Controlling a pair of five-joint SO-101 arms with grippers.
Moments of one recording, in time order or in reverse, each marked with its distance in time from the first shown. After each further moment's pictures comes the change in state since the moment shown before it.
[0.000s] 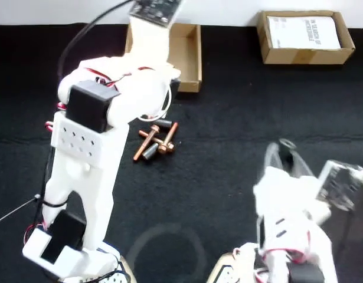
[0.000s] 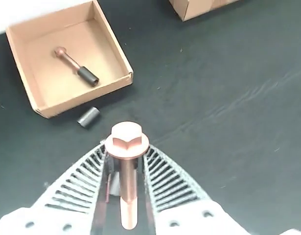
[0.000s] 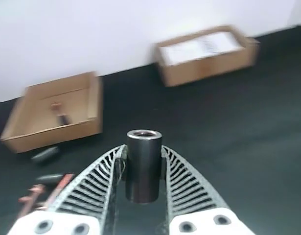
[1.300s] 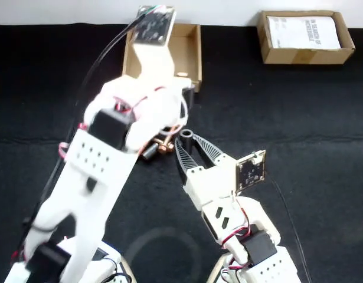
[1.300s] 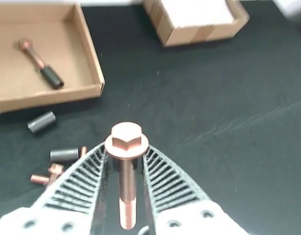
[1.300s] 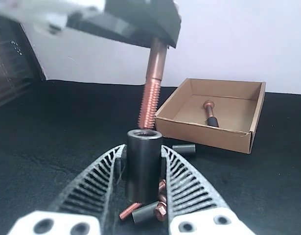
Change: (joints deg) left arm 3.4 -20.0 44.8 -34.3 11.8; right arm -33.5 0.4 31.1 -43.6 -0.4
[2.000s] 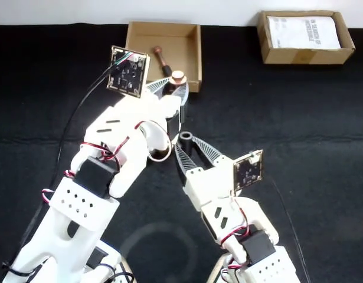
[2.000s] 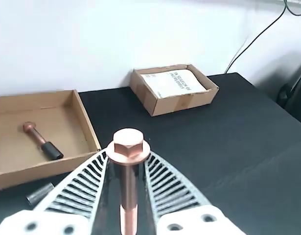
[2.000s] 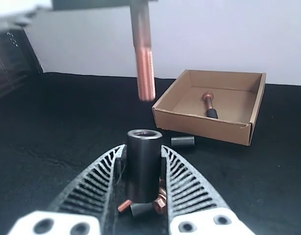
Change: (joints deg) left arm 0.4 -19.6 26.5 -26.3 -5.4; right arm 0.0 0.0 1.8 0.0 0.0
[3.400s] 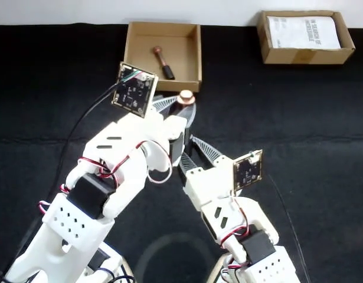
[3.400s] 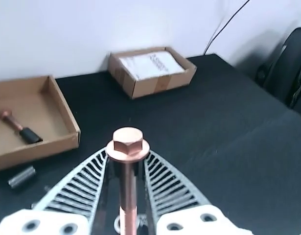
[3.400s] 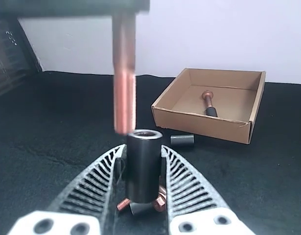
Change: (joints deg) left arm 5.2 -6.8 2.1 6.3 -0.1; right arm 0.0 0.1 0.5 0.0 0.0
